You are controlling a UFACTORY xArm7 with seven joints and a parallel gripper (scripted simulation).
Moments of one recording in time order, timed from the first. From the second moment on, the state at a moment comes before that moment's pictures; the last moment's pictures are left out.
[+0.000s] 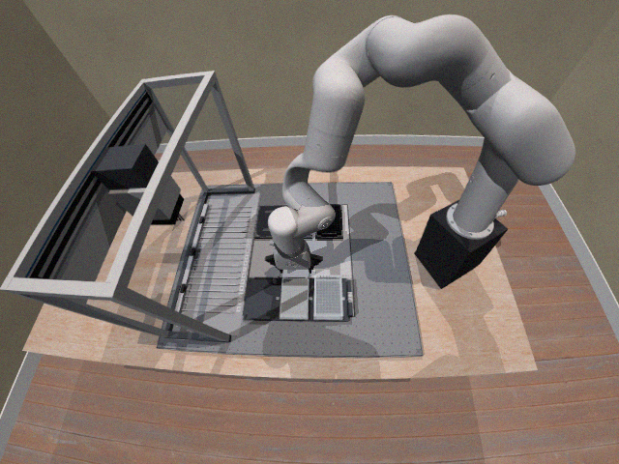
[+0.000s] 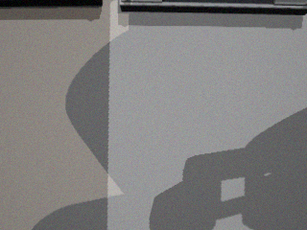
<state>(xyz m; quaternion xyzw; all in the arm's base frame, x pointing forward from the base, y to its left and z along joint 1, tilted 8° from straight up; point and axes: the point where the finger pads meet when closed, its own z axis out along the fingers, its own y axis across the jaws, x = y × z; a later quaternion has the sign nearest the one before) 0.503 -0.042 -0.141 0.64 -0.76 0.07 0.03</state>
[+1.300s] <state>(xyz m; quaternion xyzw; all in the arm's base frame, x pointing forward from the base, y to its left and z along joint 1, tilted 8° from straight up) 0.501 -0.034 -0.084 0.64 -0.76 0.07 0.03</state>
